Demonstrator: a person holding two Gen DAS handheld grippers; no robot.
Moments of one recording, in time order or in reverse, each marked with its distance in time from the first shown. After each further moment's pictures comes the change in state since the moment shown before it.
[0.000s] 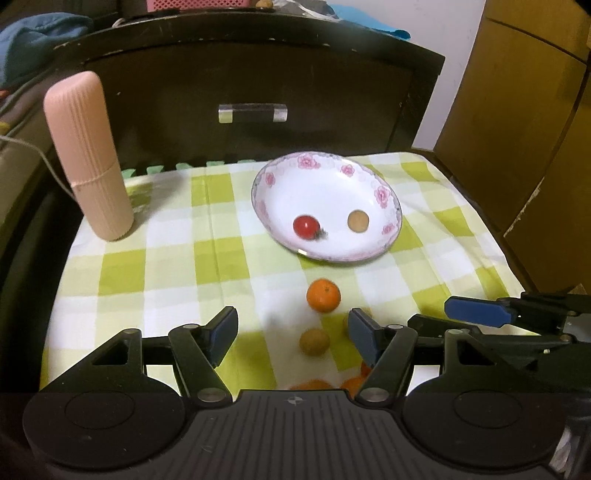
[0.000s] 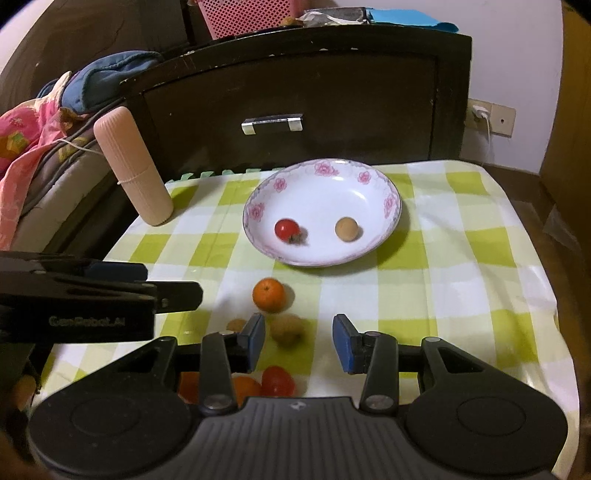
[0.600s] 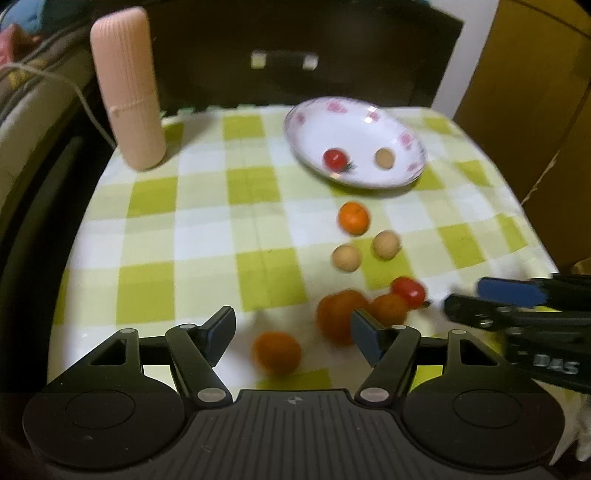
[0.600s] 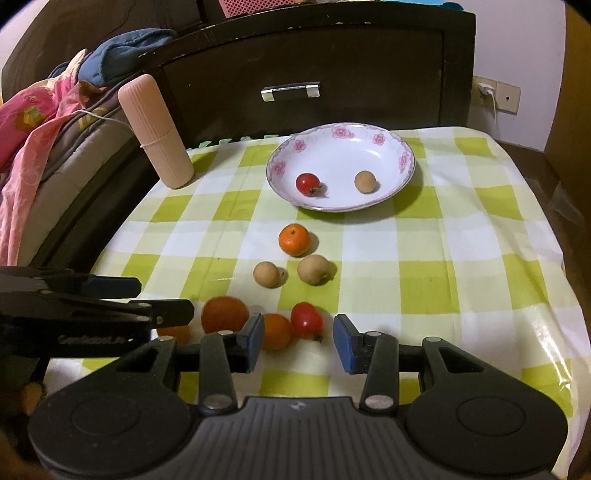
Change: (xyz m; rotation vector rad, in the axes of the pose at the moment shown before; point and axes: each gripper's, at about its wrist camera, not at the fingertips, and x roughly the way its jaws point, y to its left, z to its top) left arm -0.004 0.016 -0.048 -0.033 0.101 0.056; right arm -0.014 0.017 -0.037 0.003 0.062 0.024
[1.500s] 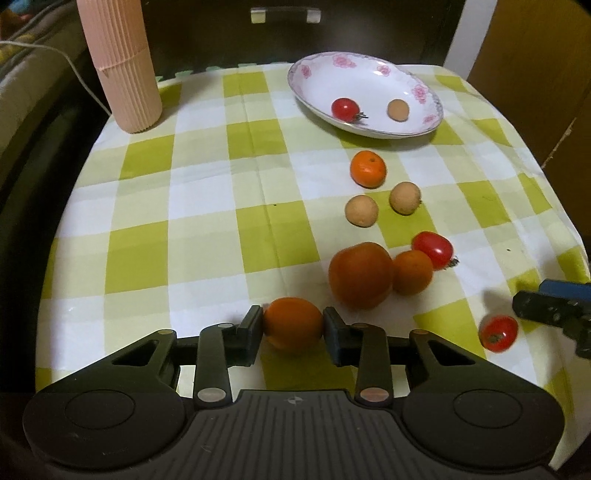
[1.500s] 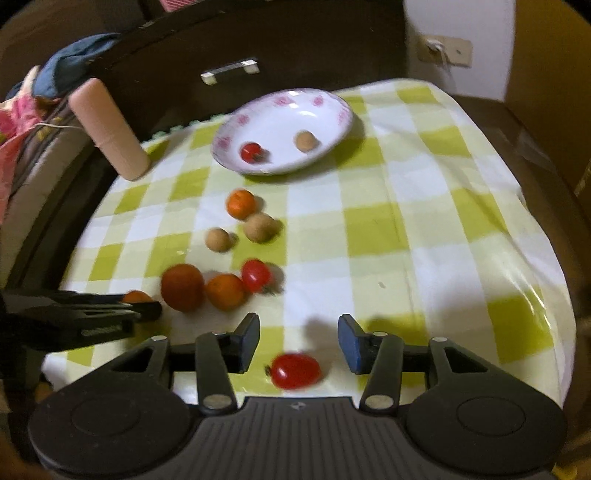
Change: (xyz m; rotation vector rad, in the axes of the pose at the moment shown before) left arm 0.019 -0.004 -0.017 0.031 0.082 0.032; right arm -0.009 -0.033 -0.026 0.150 0.081 -0.071
